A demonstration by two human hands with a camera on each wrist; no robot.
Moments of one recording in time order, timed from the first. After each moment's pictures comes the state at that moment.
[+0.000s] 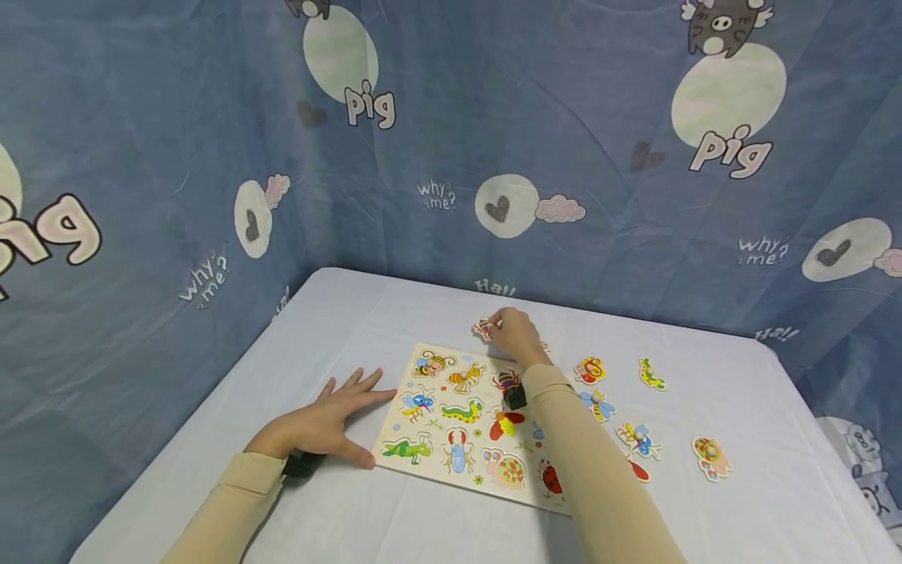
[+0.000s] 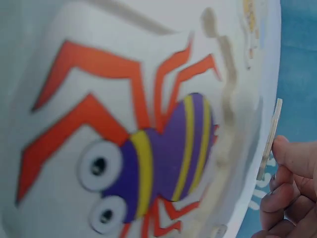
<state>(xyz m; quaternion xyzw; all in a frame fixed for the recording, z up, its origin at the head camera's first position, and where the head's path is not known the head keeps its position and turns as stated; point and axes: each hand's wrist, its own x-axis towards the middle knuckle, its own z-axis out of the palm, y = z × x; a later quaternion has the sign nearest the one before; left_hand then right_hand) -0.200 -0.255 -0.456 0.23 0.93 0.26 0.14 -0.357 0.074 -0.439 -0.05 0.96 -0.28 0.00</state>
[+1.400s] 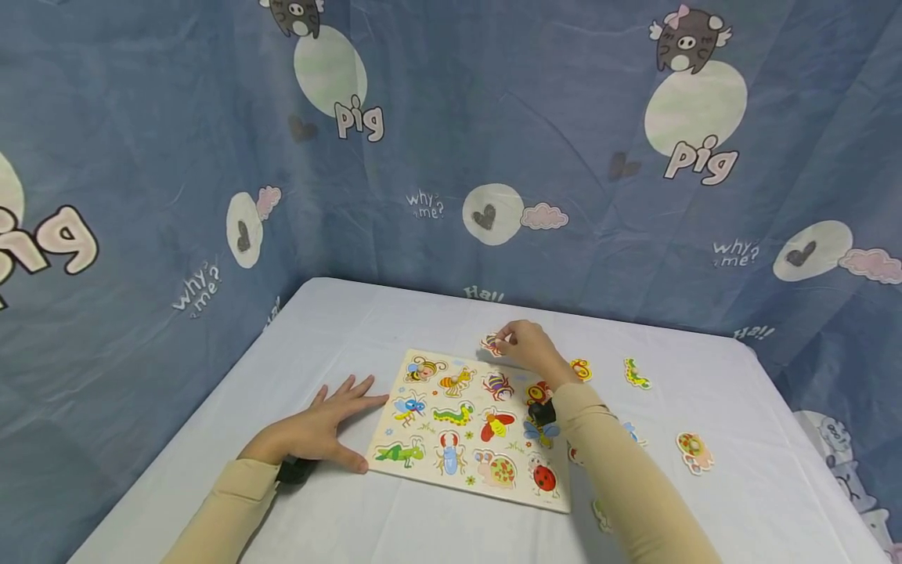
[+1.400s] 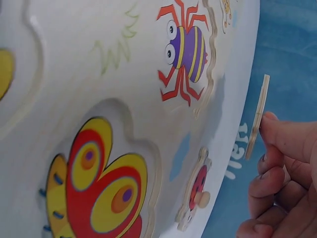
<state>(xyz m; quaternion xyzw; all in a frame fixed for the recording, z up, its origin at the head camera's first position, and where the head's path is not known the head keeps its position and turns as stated) -0.200 -0.257 -0.459 0.24 0.92 0.27 0.14 -0.322 0.121 -0.420 -0.12 0.95 -0.30 0.03</state>
